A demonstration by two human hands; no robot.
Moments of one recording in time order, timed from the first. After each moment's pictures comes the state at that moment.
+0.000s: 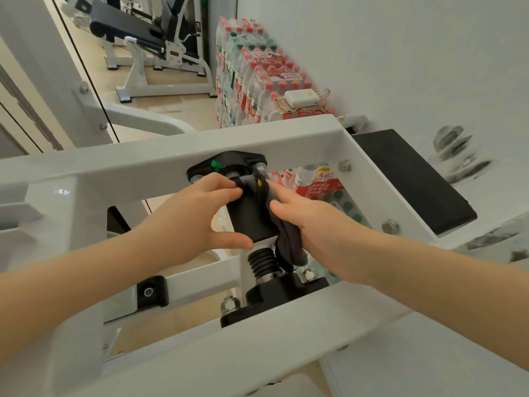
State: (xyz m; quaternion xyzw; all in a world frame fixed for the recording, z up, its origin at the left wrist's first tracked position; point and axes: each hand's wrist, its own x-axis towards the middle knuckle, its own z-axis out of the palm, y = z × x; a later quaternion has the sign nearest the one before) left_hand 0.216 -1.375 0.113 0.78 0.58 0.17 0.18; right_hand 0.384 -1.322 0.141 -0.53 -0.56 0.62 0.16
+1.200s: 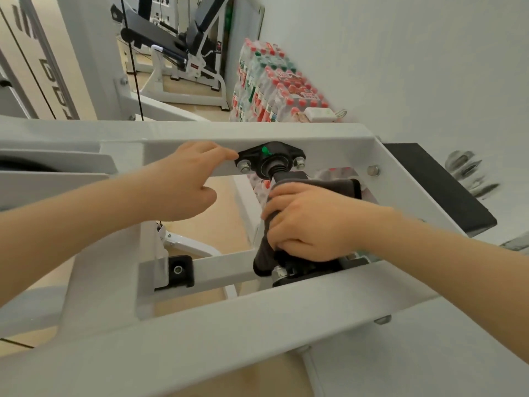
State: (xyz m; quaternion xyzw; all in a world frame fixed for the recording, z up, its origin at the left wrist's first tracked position) left_hand 0.147 -1.405 0.120 0.74 0.64 0.12 0.17; right_hand 0.354 -1.350 0.122 -0.07 -0.99 -0.07 -0.13
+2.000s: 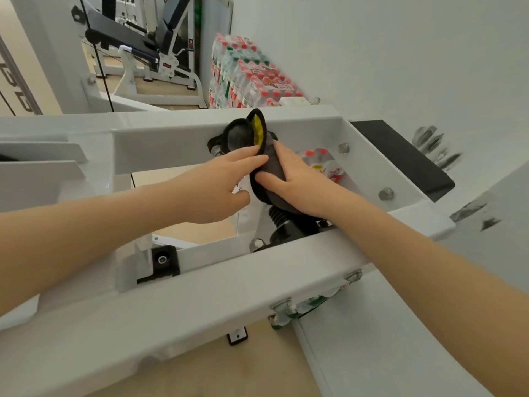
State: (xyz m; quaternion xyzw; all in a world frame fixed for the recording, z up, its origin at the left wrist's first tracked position) left_hand 0.205 -1.406 0.108 0.79 0.56 0.15 0.21; right_hand 0.366 -1.358 0.109 -0.50 -0.82 0.25 0.09
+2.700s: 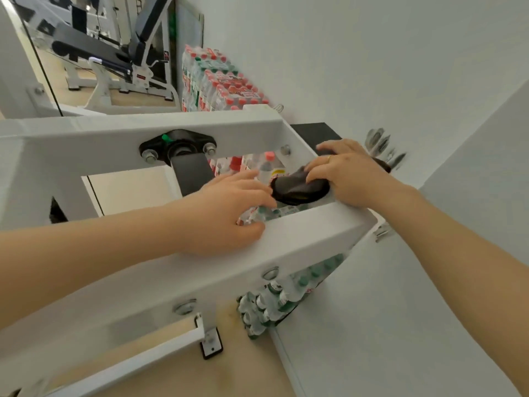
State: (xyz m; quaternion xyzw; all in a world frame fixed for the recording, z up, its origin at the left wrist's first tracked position) left_hand 0.307 -1.417 0.118 0.87 0.45 0.15 0.16; right_hand 0.541 -1.319 0.138 -0.44 -0.89 -0.11 -0.04
